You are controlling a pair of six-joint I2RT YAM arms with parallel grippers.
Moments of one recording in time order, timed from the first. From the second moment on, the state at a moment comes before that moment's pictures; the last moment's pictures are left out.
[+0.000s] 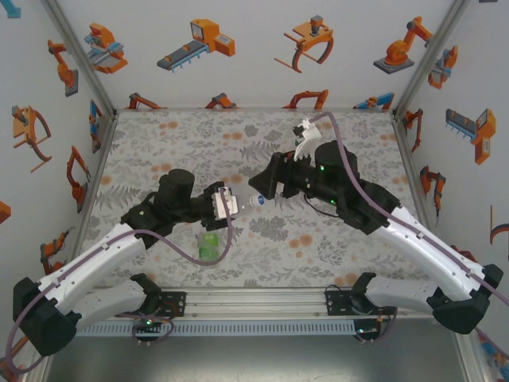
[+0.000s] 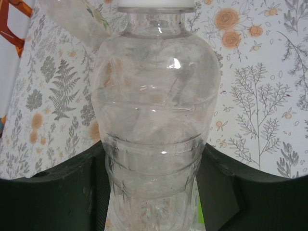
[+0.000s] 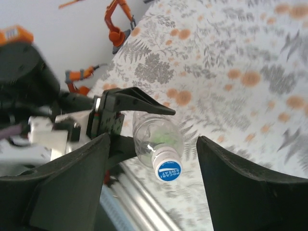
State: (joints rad) left arm -0.75 0.99 0.80 -0.34 0.42 0.72; right arm 0.87 1.09 1.26 -0.43 -0.10 0.43
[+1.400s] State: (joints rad) left arm -0.75 0.94 0.84 -0.48 0.47 0.71; right arm 0.90 1.09 1.13 -0.47 -0.52 -0.61
